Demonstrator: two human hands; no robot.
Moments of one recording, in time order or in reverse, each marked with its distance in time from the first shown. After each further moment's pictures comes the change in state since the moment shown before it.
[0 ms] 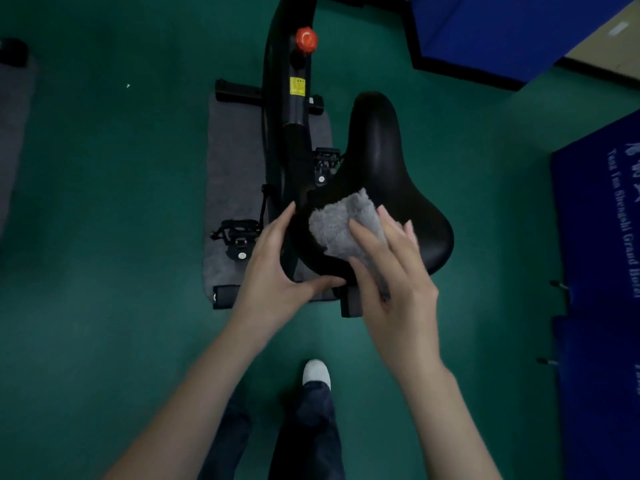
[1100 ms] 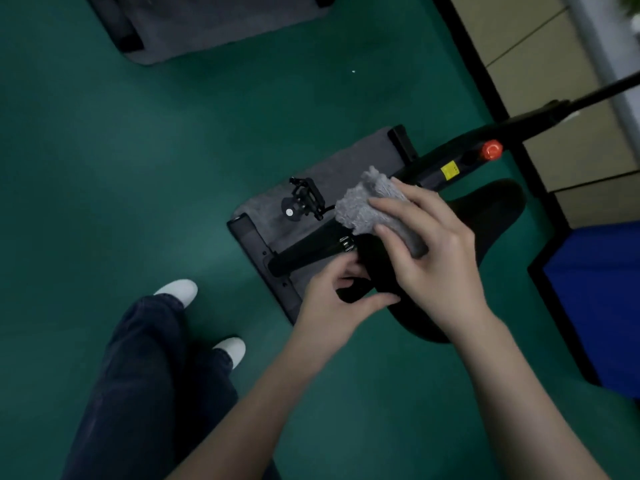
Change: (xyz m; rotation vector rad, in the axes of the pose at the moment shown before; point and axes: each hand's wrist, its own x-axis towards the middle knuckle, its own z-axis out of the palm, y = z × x) left_hand -0.044 0.028 0.157 -0.664 0.811 -0.180; right_hand 0.091 0.035 -0.020 0.167 -0.730 -0.849
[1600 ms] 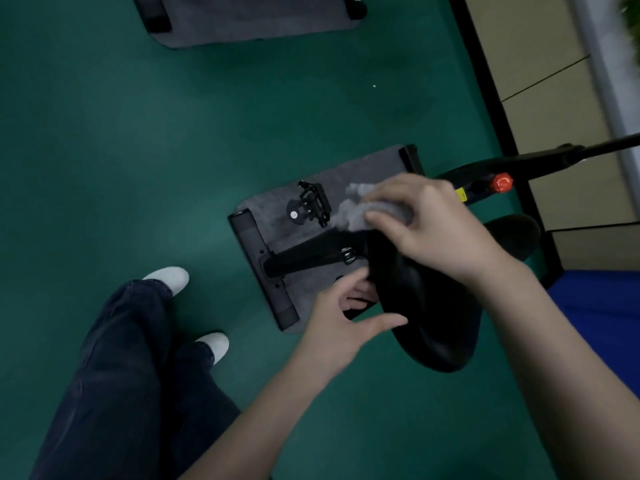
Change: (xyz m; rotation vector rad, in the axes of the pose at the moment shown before) left_hand 0.000 -0.010 0.013 -0.210 0.061 -0.013; right_hand 0.074 0.003 -0.002 -0.223 -0.488 -0.097
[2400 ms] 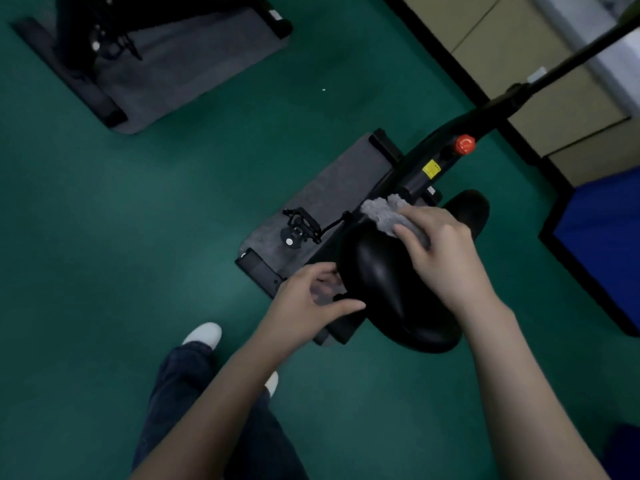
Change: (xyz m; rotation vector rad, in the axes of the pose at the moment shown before) left_hand 0.045 0.057 -0.047 0.571 -0.272 -0.061; right_hand -0.056 0.029 0.009 0.138 0.405 0.463
